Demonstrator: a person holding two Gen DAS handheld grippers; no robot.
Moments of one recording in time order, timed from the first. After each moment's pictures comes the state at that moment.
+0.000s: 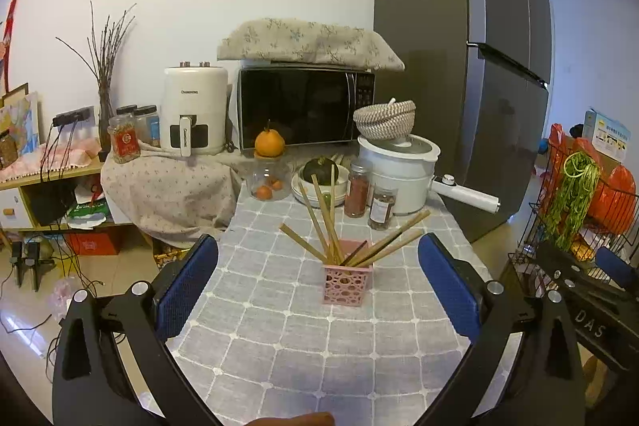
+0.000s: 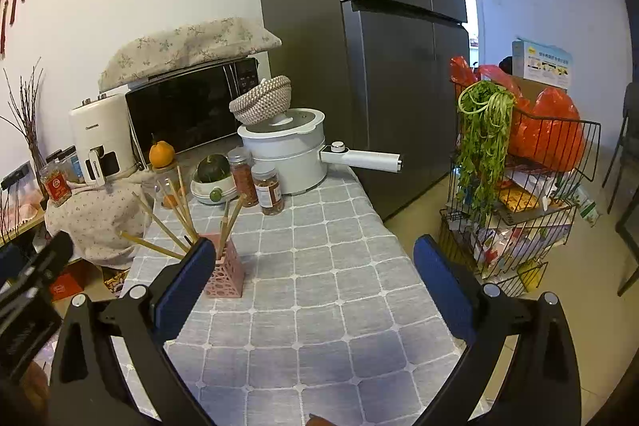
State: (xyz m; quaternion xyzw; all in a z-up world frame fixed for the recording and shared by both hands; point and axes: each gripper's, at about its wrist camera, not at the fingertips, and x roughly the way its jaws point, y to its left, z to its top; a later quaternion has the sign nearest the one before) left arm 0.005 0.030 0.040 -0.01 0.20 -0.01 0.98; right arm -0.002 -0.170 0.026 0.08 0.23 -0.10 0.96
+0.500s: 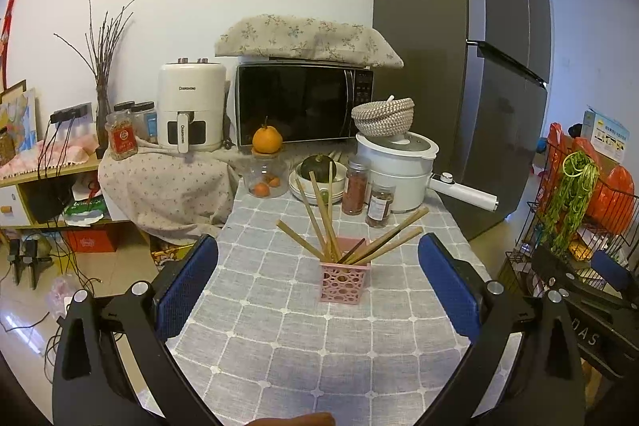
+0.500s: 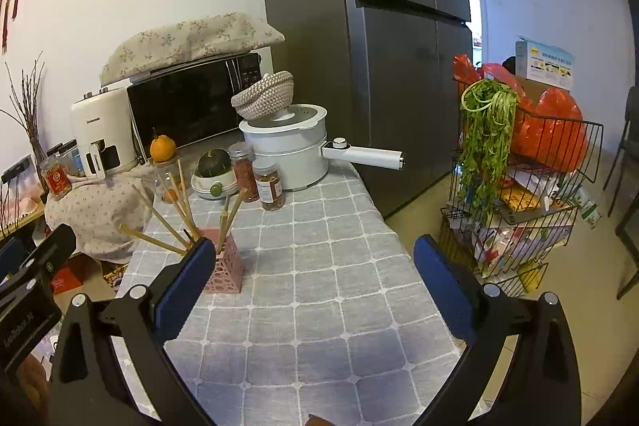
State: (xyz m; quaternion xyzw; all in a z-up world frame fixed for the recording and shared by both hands) left arm 0.005 0.026 0.037 -0.01 0.21 -0.01 0.98; right arm 0.000 -0.171 0.022 0.07 0.24 -0.10 0.96
